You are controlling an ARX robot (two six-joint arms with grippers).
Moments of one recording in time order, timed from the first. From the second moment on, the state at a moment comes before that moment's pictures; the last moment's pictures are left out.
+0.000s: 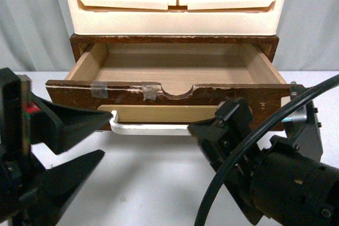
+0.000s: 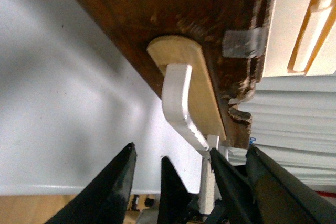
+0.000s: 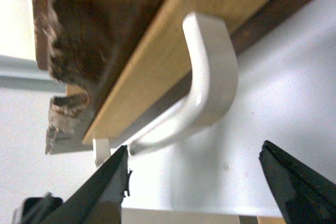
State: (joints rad) left arm -0.32 1.61 0.23 1.13 0.26 -1.29; right arm 0.51 1.83 0.46 1.01 -0.10 1.17
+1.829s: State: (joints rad) left arm 0.00 0.22 0.01 0.22 0.00 -0.02; right arm 0.00 0.28 0.01 0.29 0.00 0.01
